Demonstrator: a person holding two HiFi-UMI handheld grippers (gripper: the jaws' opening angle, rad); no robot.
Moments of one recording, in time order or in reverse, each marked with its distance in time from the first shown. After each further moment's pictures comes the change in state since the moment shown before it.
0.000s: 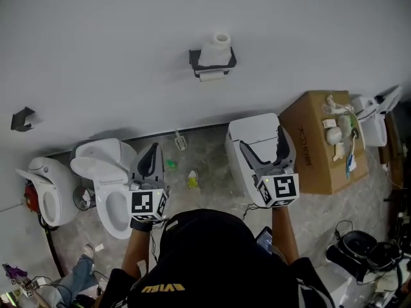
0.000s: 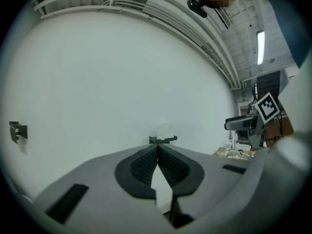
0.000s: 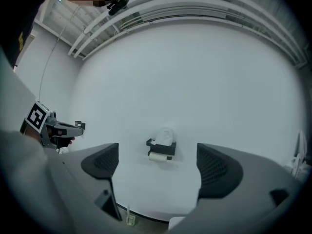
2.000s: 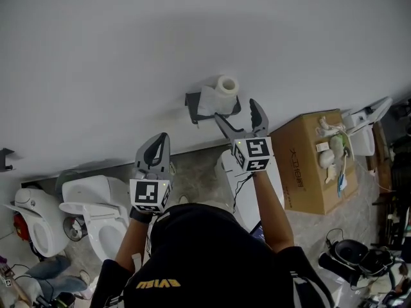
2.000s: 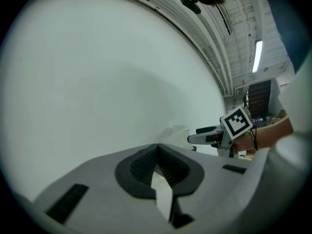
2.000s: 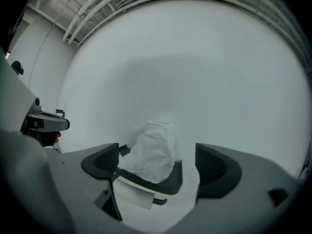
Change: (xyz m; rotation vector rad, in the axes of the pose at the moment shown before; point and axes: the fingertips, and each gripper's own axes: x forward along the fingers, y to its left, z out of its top) left arm 0.224 0.047 0.006 -0.019 -0.068 -0.152; right arm 0.289 -0.053 -0.007 -0.056 0.041 -0.010
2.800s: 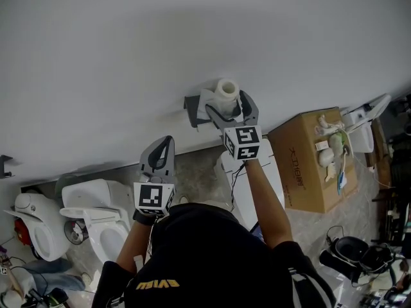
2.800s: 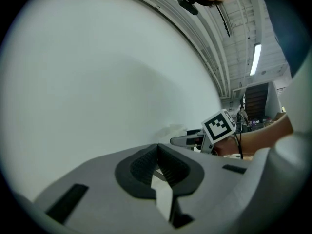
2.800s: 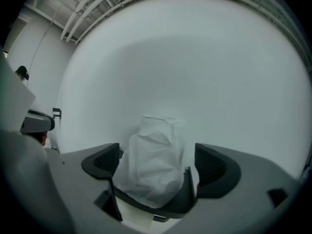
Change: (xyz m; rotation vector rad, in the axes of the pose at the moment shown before) left arm 0.013 -0.007 -0.005 -0.016 0.002 -0.042; right arm 0.052 0.003 -0.006 0.005 0.024 0.005
